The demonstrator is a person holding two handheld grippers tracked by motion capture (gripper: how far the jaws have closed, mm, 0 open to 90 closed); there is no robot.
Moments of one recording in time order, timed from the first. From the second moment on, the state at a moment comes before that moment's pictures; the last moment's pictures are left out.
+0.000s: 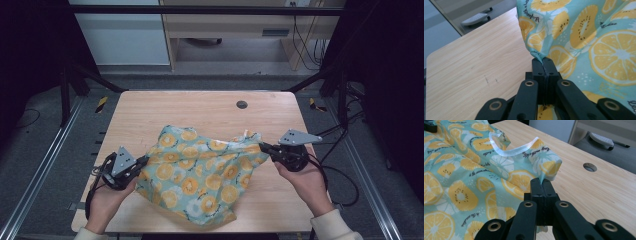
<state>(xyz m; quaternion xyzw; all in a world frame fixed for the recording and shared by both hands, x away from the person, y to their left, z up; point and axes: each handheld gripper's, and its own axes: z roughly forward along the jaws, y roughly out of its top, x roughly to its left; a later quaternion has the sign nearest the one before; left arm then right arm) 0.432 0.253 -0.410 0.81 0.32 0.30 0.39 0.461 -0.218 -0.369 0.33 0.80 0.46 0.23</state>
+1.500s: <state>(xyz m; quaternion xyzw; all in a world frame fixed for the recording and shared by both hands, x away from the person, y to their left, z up) 0.396 0.243 -0.444 0.85 0.25 0.25 0.39 0.424 -0.230 -0.375 0.32 0.78 0.50 0.22</state>
